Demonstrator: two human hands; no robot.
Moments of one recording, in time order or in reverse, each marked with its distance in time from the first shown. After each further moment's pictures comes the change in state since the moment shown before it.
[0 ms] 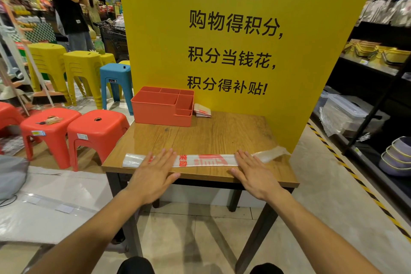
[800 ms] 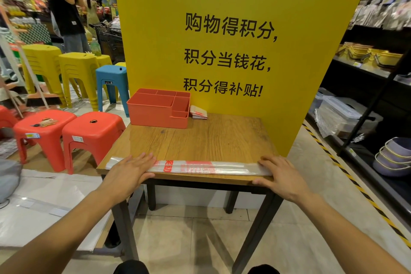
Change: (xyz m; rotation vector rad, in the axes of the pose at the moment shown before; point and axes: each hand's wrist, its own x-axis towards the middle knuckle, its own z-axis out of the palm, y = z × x) left_hand -0.015 -0.052 -0.013 -0.009 0.048 0.013; right_hand -0.036 0.080 -0.025 -0.065 0.089 0.077
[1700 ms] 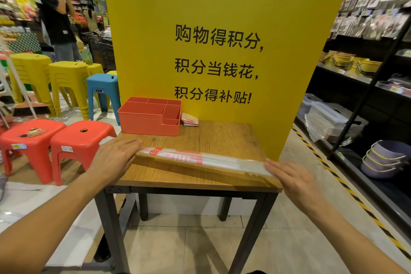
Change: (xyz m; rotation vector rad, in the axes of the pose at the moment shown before) left_hand 0.037 -0.014 -0.056 0.167 0.343 0.061; right_hand -0.049 0.023 -0.033 -0.105 0.670 -0.403
